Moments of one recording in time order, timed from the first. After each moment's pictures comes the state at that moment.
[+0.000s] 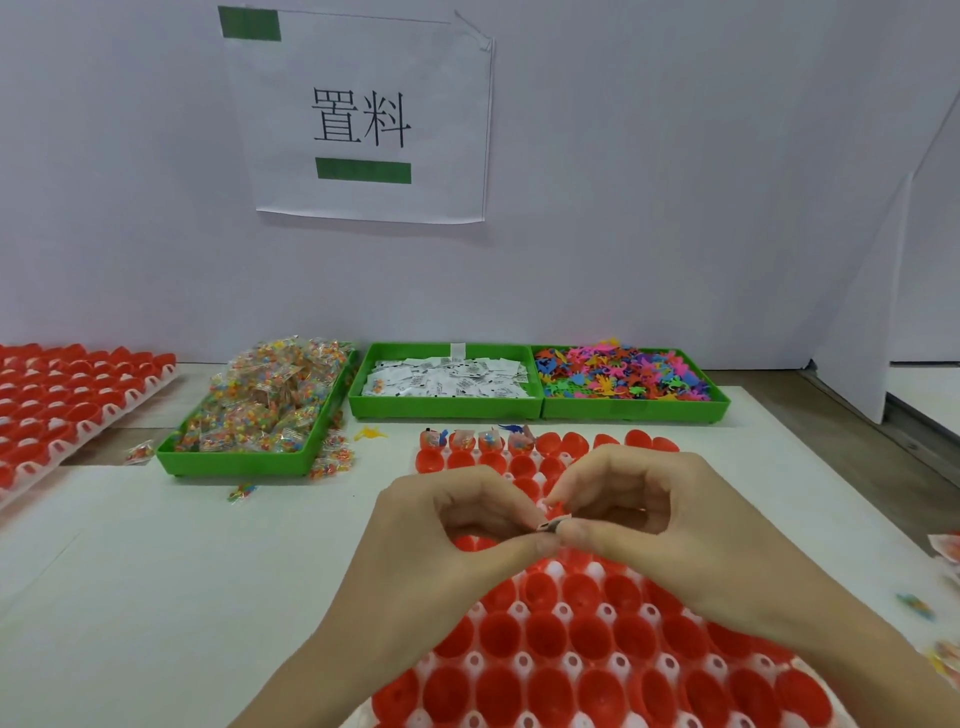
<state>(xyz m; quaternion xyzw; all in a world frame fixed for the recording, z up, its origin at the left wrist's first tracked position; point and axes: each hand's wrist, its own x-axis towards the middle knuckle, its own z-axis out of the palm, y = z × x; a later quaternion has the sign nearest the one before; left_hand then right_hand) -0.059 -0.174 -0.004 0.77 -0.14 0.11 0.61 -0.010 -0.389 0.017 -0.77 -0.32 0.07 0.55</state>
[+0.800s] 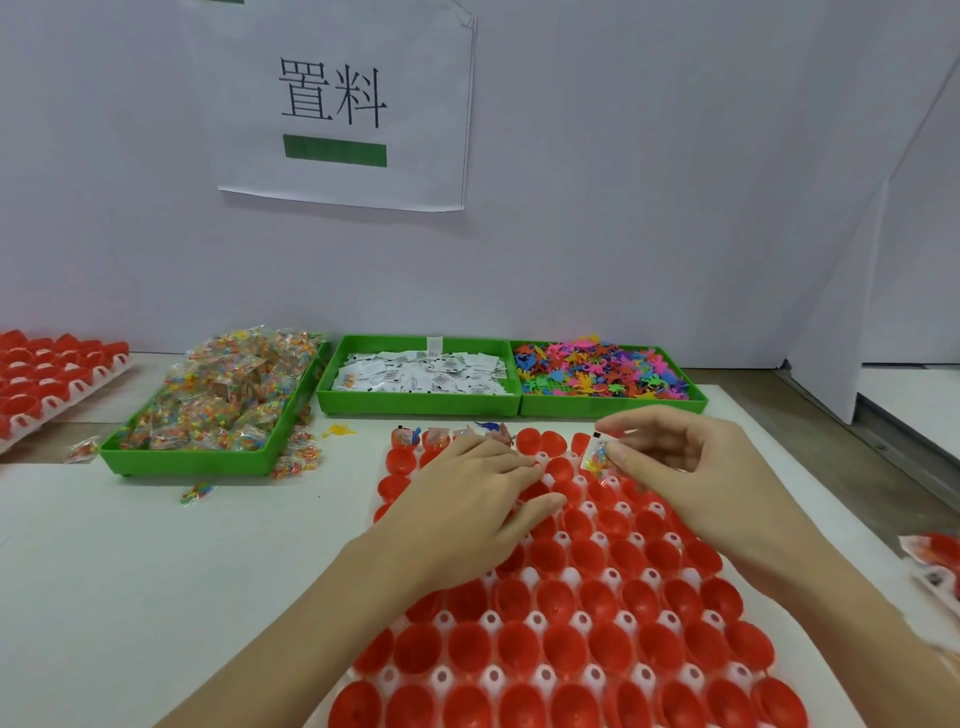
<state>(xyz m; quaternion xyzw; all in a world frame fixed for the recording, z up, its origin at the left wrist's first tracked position) 0.030 -0.194 -0.038 0.95 -0.26 0.14 0.06 0.037 -0.426 0.001 -0.83 -0.17 -0.08 0.52</state>
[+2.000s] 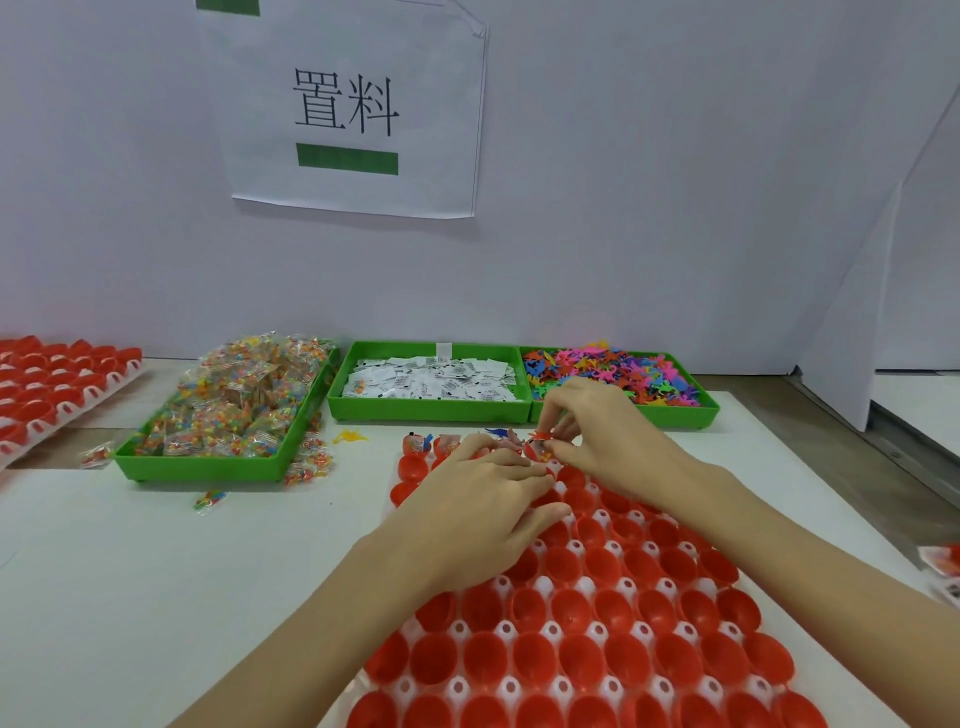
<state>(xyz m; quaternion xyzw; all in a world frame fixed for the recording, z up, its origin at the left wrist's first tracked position) 0.034 -0.190 -0.036 0.95 -0.28 0.16 0.02 0.114 -0.367 -0.004 -0.92 -0.33 -0.11 0.19</state>
